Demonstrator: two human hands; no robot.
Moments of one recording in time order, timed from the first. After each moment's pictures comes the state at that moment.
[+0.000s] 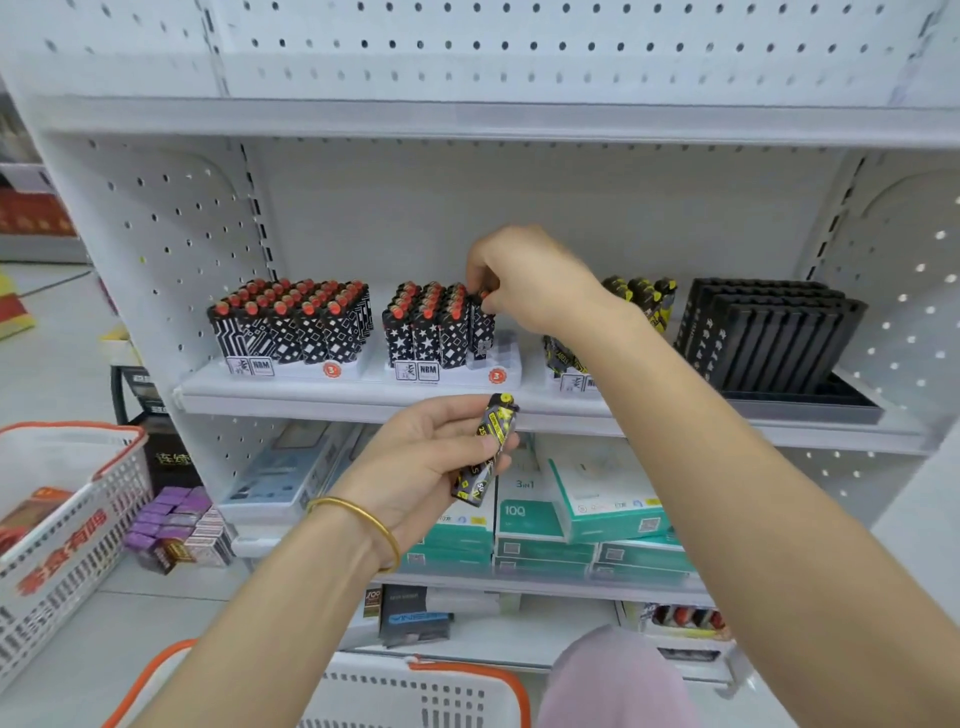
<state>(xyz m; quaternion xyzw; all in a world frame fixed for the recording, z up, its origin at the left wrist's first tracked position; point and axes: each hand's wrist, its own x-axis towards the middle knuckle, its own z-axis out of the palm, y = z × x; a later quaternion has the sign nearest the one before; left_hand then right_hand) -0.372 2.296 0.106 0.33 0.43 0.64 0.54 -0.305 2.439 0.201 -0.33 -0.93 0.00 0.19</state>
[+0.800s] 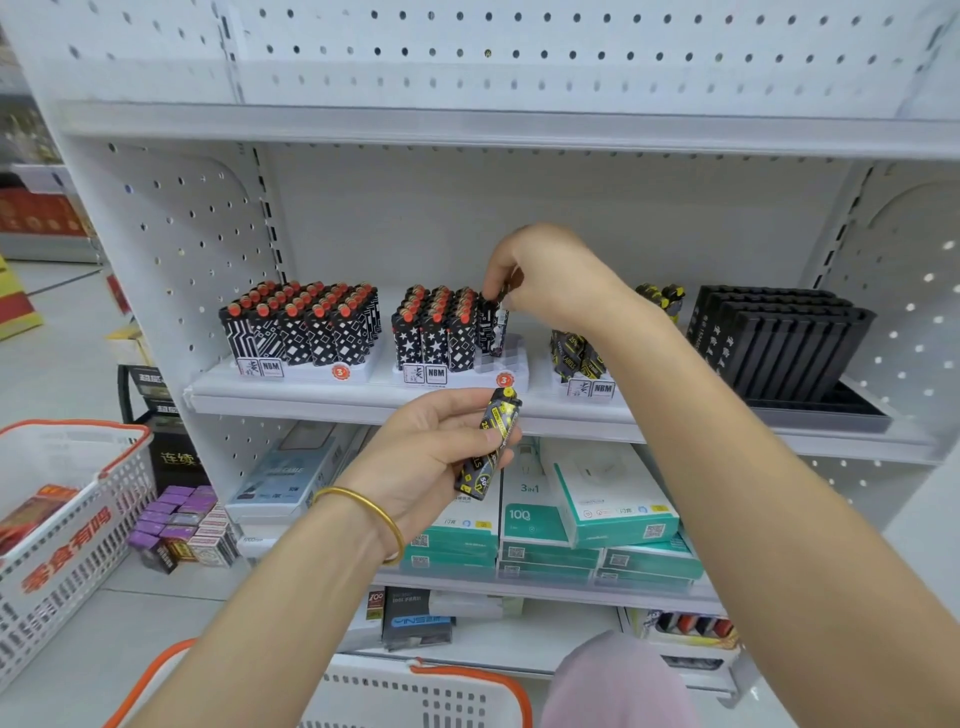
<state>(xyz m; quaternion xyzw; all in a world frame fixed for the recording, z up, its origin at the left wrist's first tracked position) -0.375 2.297 0.112 0.33 0.43 0.65 0.54 -0.297 2.438 0.211 -0.34 -0.92 0.03 0.18</state>
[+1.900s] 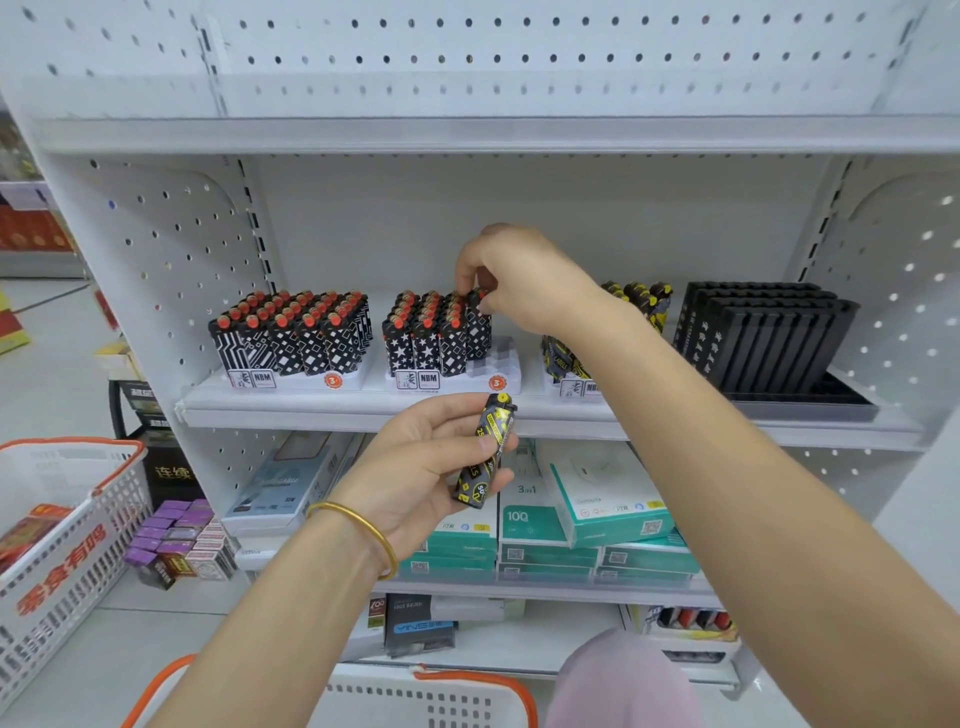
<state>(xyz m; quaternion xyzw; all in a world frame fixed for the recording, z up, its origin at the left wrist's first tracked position) -0.377 2.293 0.111 0.32 0.42 0.63 0.57 -0.308 2.443 0.204 -0.29 -0.94 -0.02 0.20</state>
